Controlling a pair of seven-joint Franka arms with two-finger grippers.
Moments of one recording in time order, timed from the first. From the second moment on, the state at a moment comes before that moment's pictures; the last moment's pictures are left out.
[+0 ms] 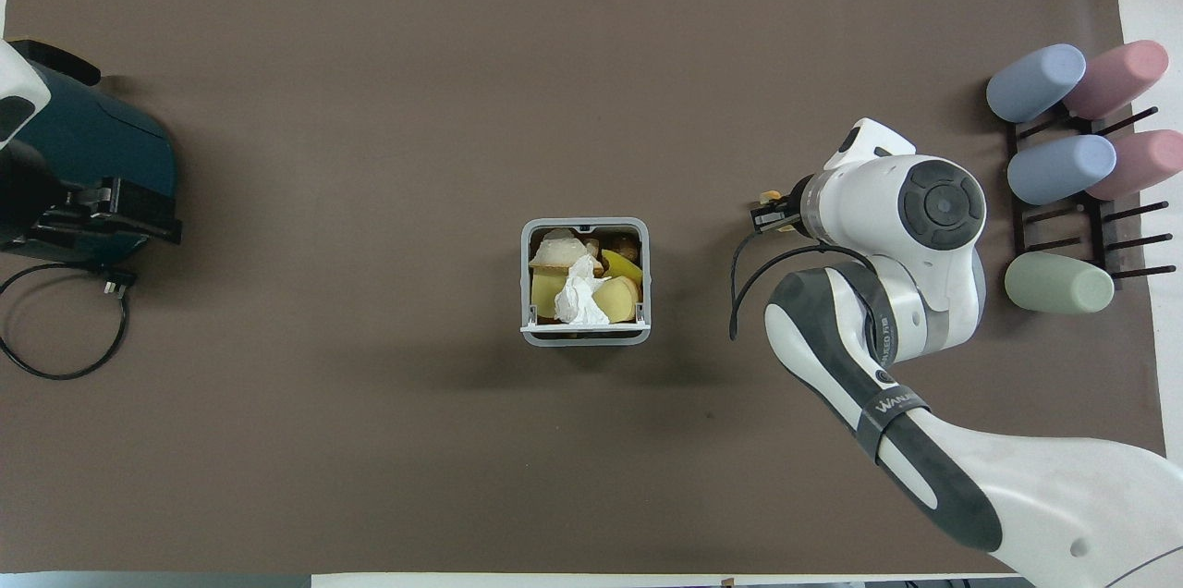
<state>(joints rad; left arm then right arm) -0.03 -0.03 -0.08 -1.61 -0.02 1.50 -0.07 0.22 0.24 0.04 -2.10 0.03 2.55 0.01</state>
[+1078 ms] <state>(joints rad) -0.03 -0.03 -0.08 -1.61 -0.02 1.50 -0.07 0.27 0.19 0.26 -1.88 0.38 2.32 0.84</state>
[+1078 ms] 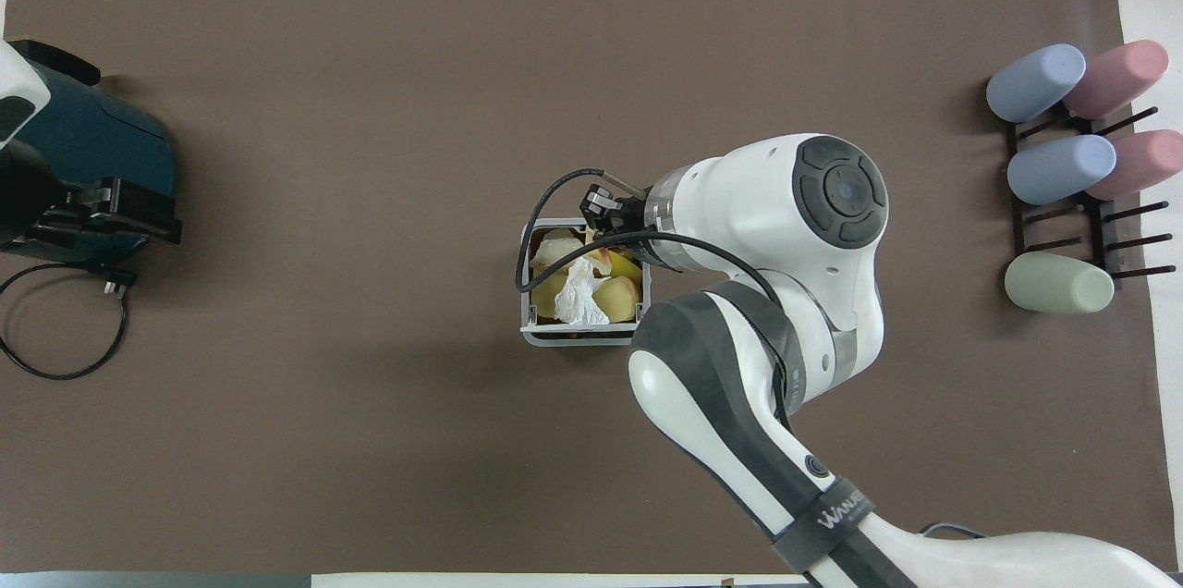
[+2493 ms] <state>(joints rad) -0.03 -0.03 -0.08 -1.61 -0.02 1.51 -0.07 0.18 0.13 0.24 -1.82 0.16 2.10 0.82</state>
